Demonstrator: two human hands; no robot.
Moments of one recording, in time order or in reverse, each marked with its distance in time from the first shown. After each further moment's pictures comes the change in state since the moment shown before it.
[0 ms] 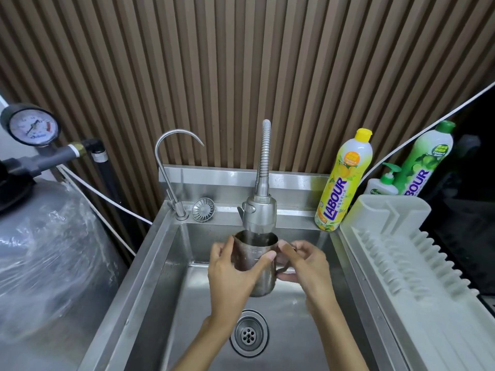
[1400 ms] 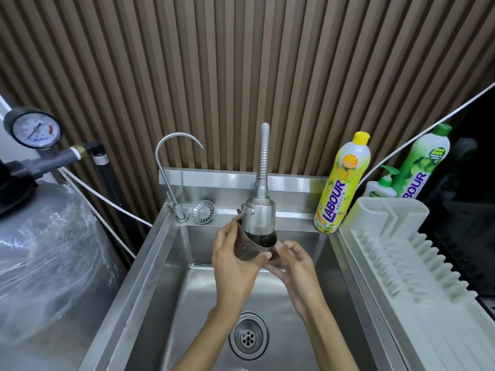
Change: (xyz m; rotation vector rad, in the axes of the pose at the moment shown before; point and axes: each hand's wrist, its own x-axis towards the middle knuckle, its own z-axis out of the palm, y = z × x) left_hand 0.013 0.020 -0.001 -0.157 -0.023 0.039; right_hand 0.008 0.015 0.008 0.462 -0.226 0.032
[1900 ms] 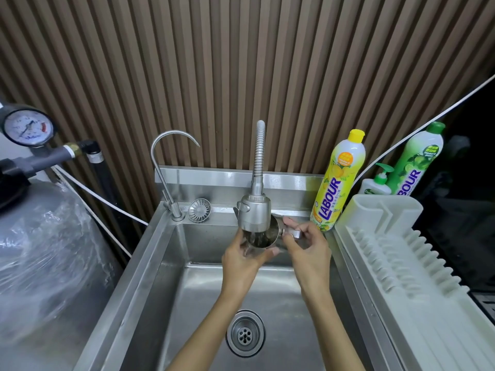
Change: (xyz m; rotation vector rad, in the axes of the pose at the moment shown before) left_hand 0.002 -0.015 0.020 -0.259 -0.243 -0.293; right_hand -0.010 -0.032 0.007 -0.597 0.282 -0.406
